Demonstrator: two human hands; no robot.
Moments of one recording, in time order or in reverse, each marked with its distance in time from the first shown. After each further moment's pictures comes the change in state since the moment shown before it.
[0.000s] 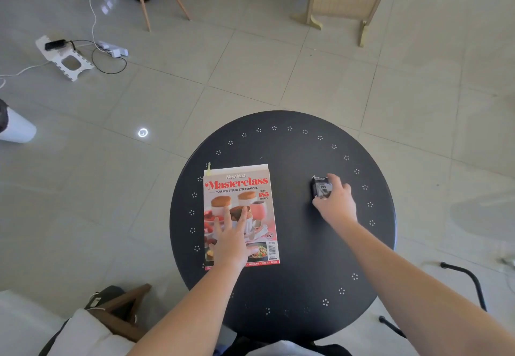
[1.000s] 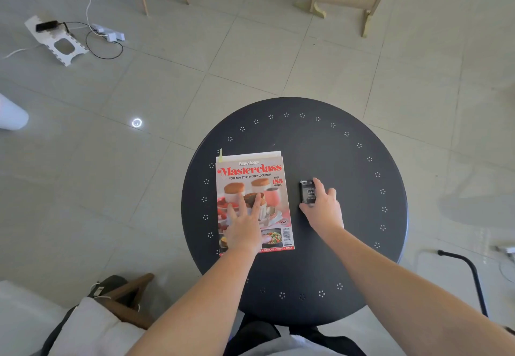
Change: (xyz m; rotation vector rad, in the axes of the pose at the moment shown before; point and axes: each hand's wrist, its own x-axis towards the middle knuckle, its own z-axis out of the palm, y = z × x) left_hand 0.004 -0.015 0.003 0.077 -0.009 0.085; right_hand -0.053 -0.015 0.073 -0.153 -0.057 -0.057
